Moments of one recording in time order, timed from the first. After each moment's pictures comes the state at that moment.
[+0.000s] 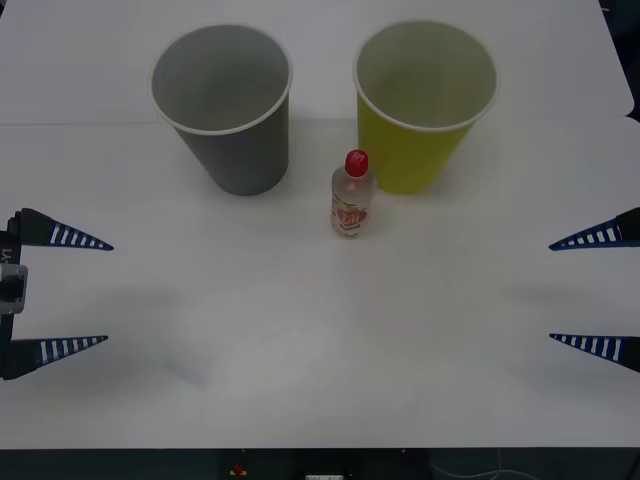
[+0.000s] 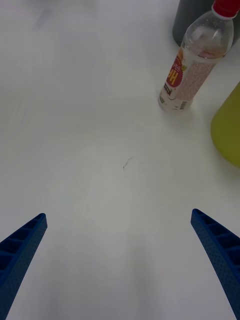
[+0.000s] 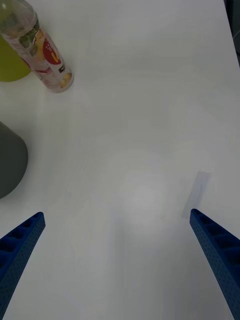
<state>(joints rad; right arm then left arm) 0.26 -1.13 -0.26 -2.01 1.31 -1.13 -0.09 0.26 1.13 0.26 -2.01 -1.31 -1.13 -0.09</state>
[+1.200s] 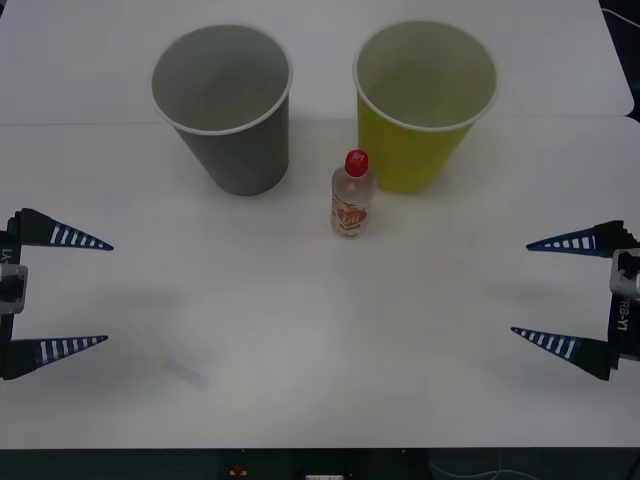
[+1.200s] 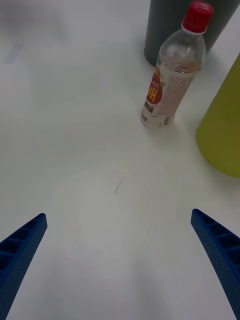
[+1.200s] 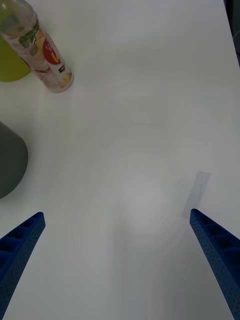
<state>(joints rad) 0.30 -1.02 -0.17 -2.00 1.29 -0.96 -0.05 0.26 1.13 0.26 -2.01 -1.31 -1.13 -0.09</state>
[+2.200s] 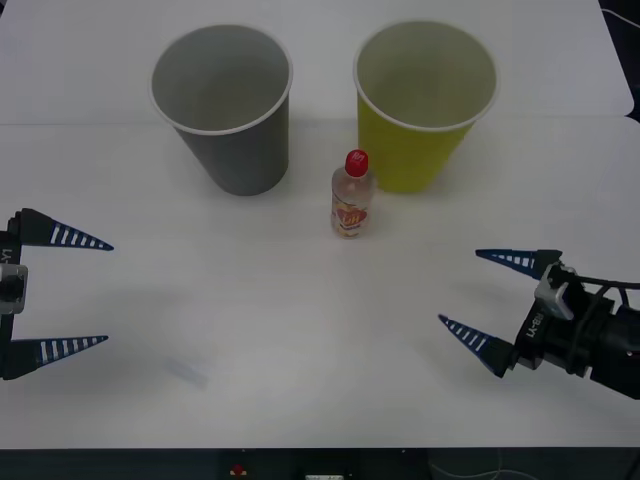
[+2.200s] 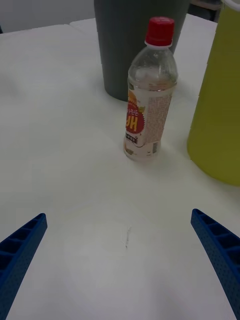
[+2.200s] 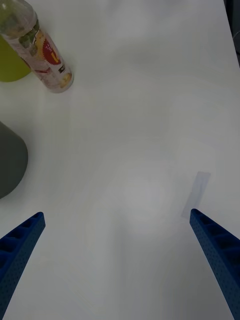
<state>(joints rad) 0.29 -0.70 0.02 -1.93 1.29 -0.73 0.02 0.26 1.13 0.26 -2.01 -1.31 -1.13 -0.09</state>
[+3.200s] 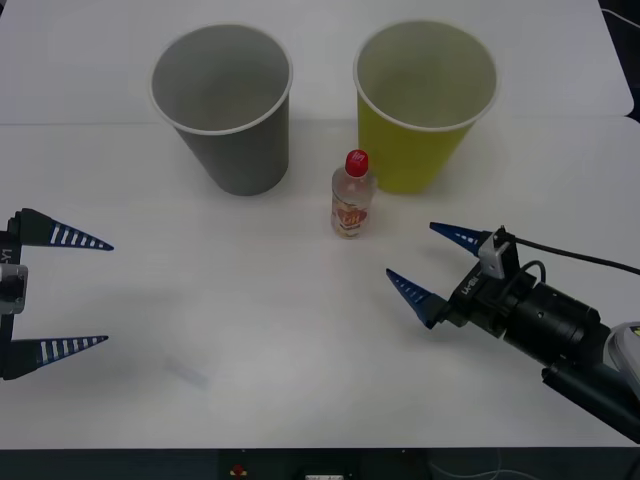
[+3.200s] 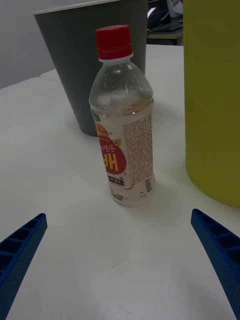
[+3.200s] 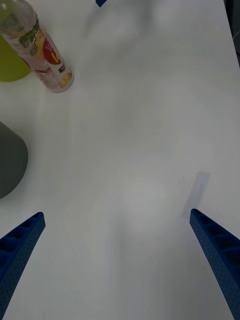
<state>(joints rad) 0.07 -0.41 0.07 -1.63 1.25 -0.73 0.09 0.26 1.13 0.26 -2.01 -1.31 -1.13 -0.09</state>
